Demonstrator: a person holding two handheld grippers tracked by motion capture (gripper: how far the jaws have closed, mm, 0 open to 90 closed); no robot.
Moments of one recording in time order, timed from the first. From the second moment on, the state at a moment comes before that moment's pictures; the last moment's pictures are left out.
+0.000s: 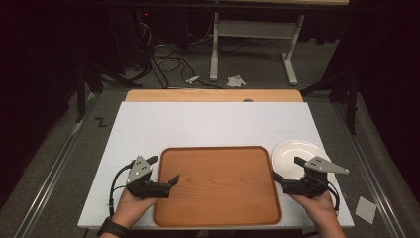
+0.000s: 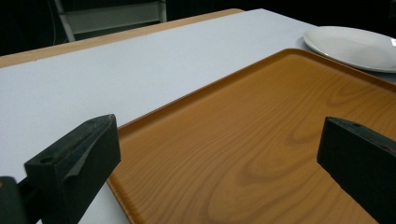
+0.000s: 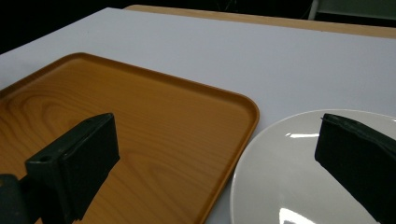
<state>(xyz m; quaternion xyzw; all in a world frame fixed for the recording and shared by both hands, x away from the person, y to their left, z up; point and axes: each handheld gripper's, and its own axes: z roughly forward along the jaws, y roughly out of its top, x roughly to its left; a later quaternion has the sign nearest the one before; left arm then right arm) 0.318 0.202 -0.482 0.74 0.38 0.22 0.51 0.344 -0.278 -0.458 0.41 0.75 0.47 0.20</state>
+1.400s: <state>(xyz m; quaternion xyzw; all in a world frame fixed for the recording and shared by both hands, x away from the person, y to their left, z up) 0.319 0.204 -0.480 0.73 0.38 0.23 0.51 0.344 -0.318 -0.457 0.46 0.71 0.49 0.21</state>
